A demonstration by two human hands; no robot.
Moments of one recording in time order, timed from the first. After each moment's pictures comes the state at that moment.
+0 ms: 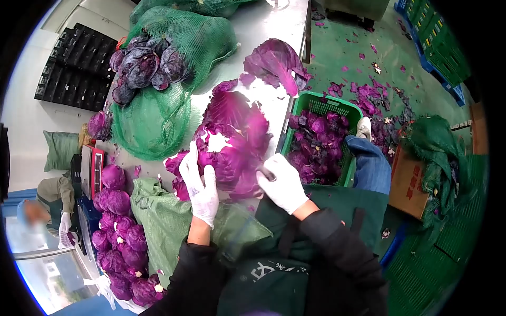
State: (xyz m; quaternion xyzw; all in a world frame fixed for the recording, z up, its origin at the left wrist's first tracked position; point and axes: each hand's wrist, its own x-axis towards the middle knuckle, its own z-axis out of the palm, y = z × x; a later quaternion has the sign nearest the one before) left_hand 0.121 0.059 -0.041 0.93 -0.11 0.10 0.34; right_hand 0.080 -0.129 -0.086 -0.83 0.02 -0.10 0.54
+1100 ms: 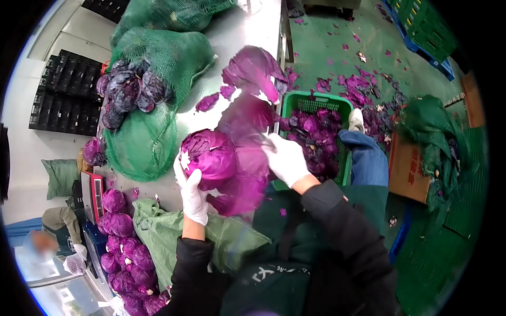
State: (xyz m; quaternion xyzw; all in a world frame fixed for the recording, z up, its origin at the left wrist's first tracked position) left_hand 0.164 0.053 -0.061 0.68 0.01 -0.05 0.73; right_hand 0.126 -0.175 -0.114 -0.85 0.13 -0.09 0.50
